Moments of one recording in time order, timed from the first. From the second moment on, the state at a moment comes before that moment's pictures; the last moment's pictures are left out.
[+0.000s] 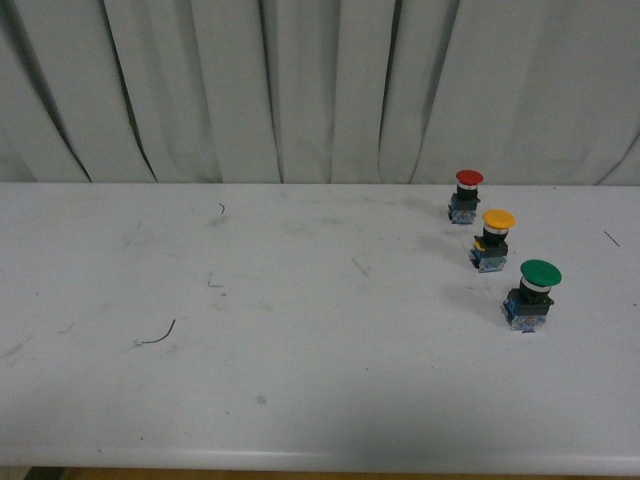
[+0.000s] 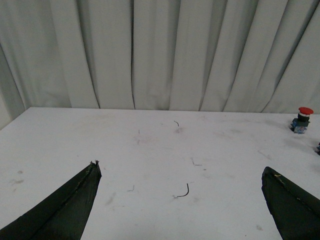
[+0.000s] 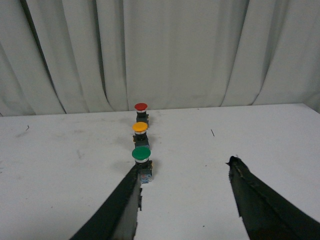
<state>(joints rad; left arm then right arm) 0.00 0.01 0.01 0.00 0.00 -0.01 0.00 0.00 0.01 0.00 0.00 0.01</state>
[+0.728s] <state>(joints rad) 0.00 0.01 0.01 0.00 0.00 -0.01 0.00 0.00 0.01 0.00 0.00 0.01</state>
